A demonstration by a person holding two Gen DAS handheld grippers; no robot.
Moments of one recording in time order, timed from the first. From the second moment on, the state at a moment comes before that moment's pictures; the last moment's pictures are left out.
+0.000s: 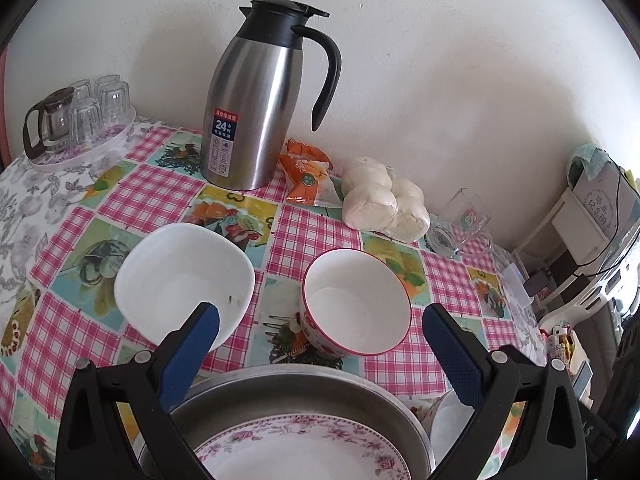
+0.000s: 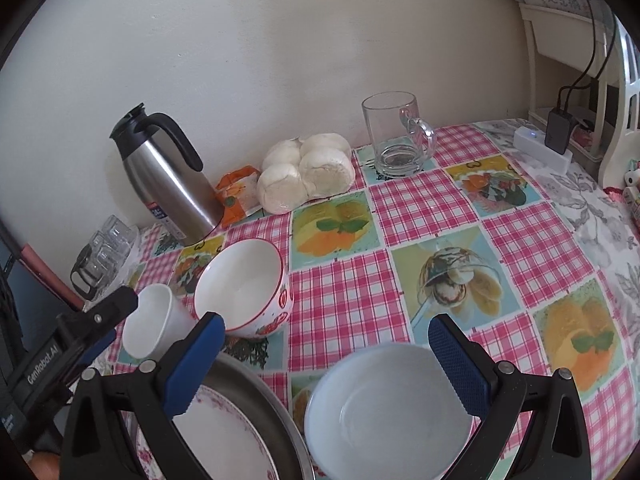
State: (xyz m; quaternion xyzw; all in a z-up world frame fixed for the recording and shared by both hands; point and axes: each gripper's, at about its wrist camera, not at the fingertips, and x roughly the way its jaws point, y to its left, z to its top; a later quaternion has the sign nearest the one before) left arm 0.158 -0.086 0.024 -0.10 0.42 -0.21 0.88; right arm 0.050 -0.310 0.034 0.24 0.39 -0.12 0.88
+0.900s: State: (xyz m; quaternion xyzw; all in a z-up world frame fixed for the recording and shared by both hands) left arm 0.202 -0.104 -0.030 -0.14 0.53 -0.25 0.80; right arm 0.152 -0.290 -0.021 0.22 0.50 -0.06 0.84
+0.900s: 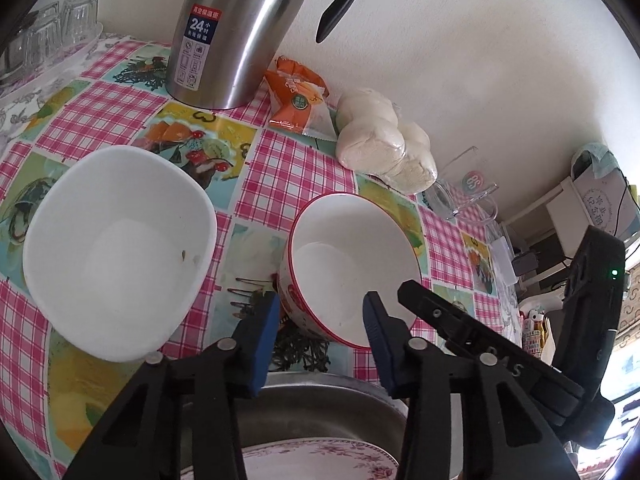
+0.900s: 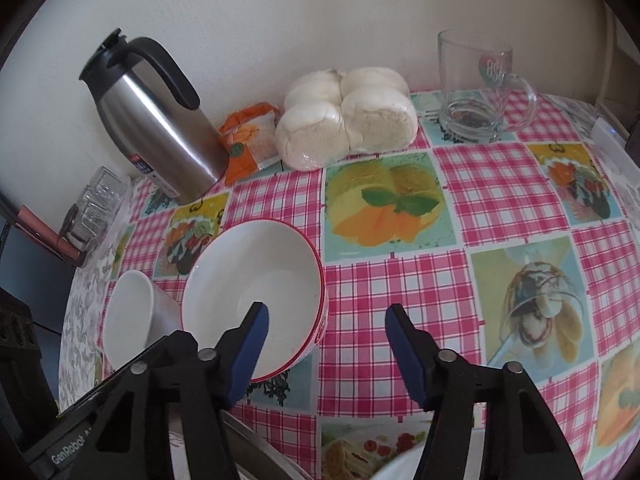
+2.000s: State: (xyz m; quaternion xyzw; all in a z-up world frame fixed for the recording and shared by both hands) left arm 0.206 -0.114 -0.032 -0.13 0.51 -0.26 0.81; right arm 0.161 -0.288 -0.039 0.20 0.51 -0.03 0.84
